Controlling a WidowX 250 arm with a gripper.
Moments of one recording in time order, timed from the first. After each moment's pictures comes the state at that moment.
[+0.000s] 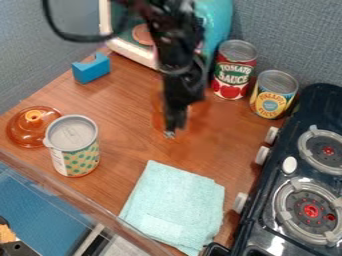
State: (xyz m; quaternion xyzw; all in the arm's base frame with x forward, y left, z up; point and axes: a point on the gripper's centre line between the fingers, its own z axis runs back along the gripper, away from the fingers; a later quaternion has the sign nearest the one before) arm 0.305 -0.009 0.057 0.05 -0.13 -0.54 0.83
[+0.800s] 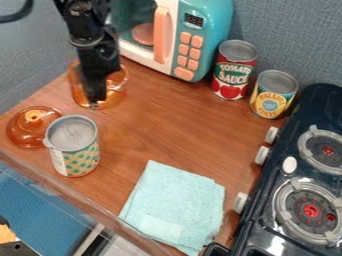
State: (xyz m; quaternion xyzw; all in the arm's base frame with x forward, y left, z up) arm 0.279 0.105 0.058 0.10 -0.10 -0.42 0.90
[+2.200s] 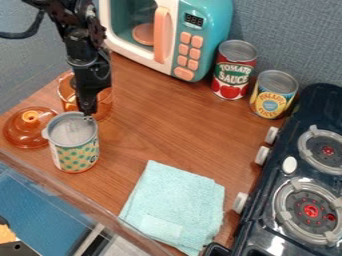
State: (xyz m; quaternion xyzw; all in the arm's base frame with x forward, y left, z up) arm 0.290 0.135 0.008 0.10 -0.06 -0.39 0.91
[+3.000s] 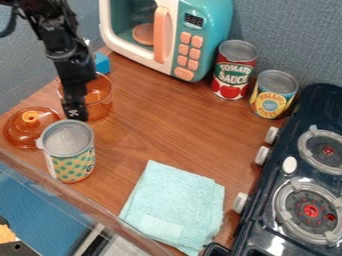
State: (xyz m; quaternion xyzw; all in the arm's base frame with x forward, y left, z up) arm 0.276 0.142 0.022 0.04 -0.10 -0.40 0.91
